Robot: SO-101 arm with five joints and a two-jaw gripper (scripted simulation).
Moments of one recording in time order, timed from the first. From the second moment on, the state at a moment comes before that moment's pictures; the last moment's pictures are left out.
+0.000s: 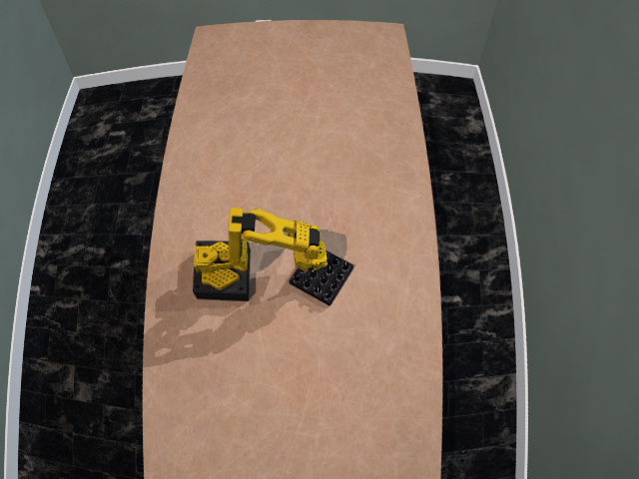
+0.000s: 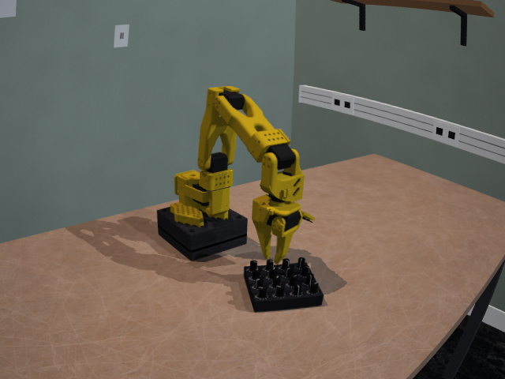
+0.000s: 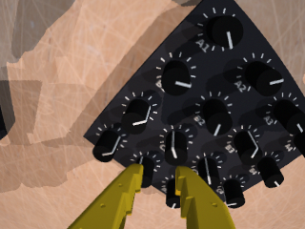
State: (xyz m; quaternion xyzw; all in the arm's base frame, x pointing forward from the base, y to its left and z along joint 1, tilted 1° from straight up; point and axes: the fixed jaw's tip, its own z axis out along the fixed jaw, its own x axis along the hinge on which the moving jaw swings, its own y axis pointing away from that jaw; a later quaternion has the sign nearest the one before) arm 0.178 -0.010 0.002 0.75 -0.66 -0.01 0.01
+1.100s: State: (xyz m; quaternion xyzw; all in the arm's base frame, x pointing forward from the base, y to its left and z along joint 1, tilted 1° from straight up) arm 0.173 -0.009 0.014 0.75 -0.66 0.00 0.00
